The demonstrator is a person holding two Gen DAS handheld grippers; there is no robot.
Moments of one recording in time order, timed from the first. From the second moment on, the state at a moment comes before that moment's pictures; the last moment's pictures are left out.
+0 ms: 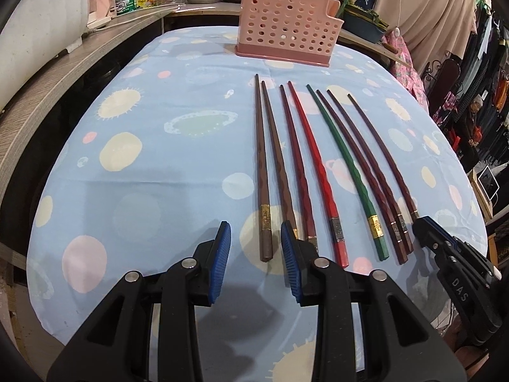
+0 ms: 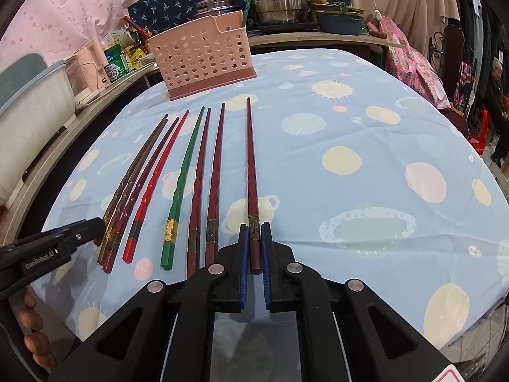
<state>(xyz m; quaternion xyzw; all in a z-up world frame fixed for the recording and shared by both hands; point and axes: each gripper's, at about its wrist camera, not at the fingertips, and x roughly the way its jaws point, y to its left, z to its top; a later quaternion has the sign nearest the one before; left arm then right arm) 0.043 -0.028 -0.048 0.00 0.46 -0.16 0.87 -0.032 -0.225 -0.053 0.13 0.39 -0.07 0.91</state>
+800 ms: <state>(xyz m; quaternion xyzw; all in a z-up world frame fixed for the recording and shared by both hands) 0.041 -0.027 -0.049 0.02 0.46 -0.14 0.88 -0.032 -0.229 -0.055 0.14 0.38 -0.06 0.91</state>
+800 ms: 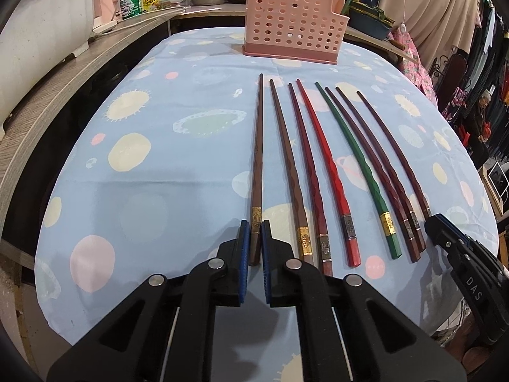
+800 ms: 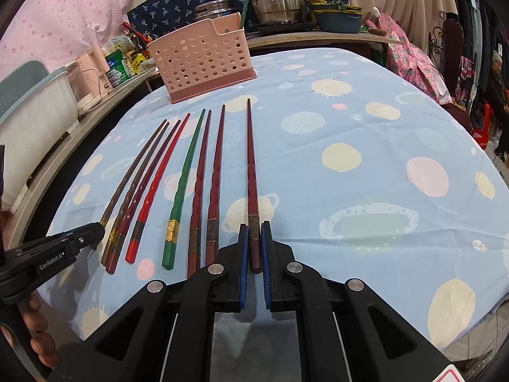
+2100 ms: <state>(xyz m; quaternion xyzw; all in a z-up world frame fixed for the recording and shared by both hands) 0.019 -0.002 -0.052 0.03 0.45 -0.13 0.88 -0.035 -0.226 -0.056 0.14 0.38 -0.07 0.91</state>
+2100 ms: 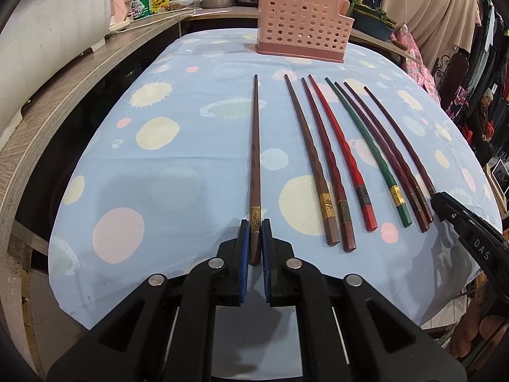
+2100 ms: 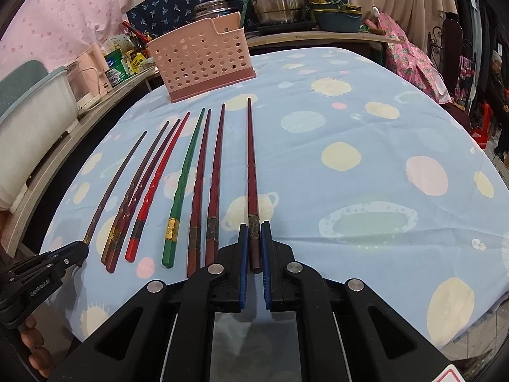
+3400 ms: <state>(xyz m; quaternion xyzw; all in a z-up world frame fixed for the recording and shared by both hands) 0.044 0.015 0.094 -0.01 0.37 -0.15 0.92 -0.037 -0.262 0.094 0.15 0.27 -0.07 0.95</state>
